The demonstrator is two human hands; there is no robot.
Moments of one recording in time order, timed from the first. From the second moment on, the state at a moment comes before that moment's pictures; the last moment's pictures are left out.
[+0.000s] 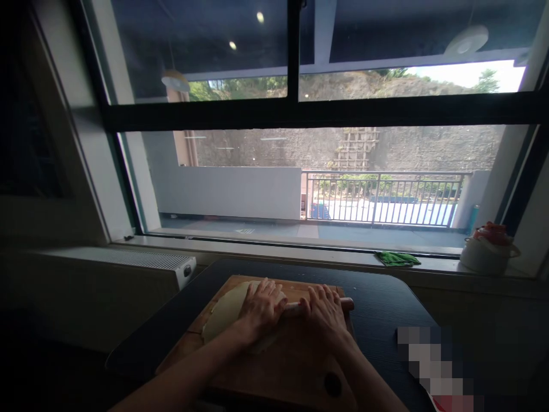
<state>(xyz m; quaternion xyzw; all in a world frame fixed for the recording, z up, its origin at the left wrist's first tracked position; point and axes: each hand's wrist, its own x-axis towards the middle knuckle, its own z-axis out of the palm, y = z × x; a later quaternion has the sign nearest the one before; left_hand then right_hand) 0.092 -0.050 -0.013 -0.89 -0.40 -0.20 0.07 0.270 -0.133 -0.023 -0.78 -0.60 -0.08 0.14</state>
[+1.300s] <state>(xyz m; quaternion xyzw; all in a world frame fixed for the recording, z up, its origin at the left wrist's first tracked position) 0.112 0.021 0.003 -0.88 -0.47 -0.11 -0.02 0.276 -0.061 0.012 -0.79 -0.60 0.02 0.09</state>
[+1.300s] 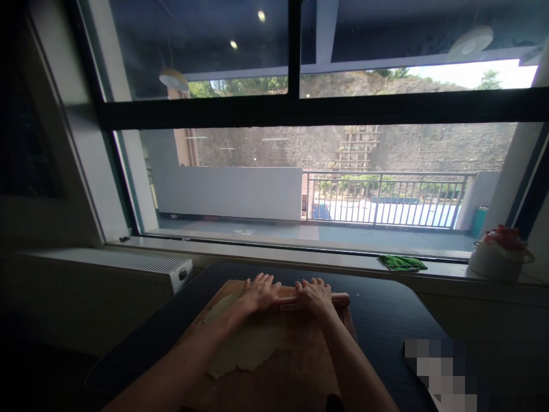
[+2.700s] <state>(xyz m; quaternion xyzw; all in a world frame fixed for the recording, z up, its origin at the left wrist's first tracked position) 0.057 -0.083 -0.016 -0.93 -0.34 -0.11 -0.01 0.255 -0.170 -0.034 -0.73 -0.66 -0.09 0.13</state>
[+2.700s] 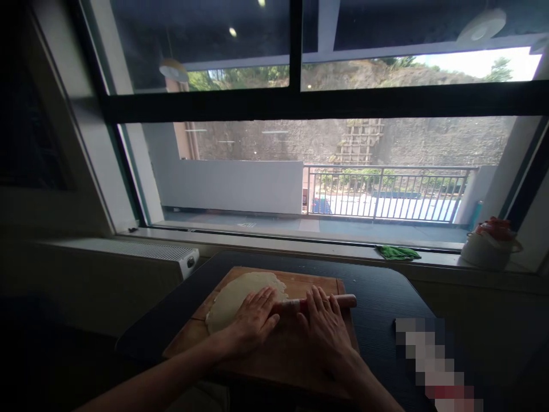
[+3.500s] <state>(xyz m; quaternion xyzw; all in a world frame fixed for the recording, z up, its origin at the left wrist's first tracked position) 0.049 -0.069 -0.008 -0.95 -0.27 -0.18 0.00 0.287 -0.167 -0.020 -0.66 -0.72 -0.06 0.20</state>
